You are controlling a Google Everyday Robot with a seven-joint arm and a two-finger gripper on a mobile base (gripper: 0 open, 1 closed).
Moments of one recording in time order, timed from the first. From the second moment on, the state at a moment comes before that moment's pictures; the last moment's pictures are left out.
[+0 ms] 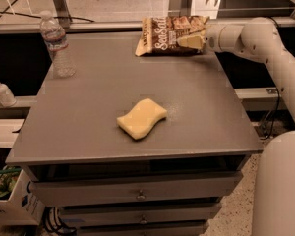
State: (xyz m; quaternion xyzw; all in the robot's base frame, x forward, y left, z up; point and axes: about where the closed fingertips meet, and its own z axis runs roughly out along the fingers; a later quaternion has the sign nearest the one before) arm 0.872 -0.190 0.863 -0.28 0.75 0.14 0.58
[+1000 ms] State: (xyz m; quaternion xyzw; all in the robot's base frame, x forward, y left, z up) arm 0.818 -0.150 0.899 -0.32 0.74 0.19 0.56
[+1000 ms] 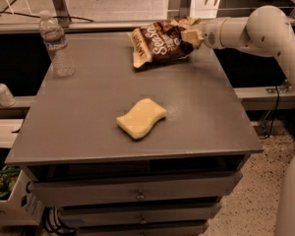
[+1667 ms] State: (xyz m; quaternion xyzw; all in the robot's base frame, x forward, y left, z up) arm 0.776 -0.082 0.924 -0.31 0.73 0.21 0.56
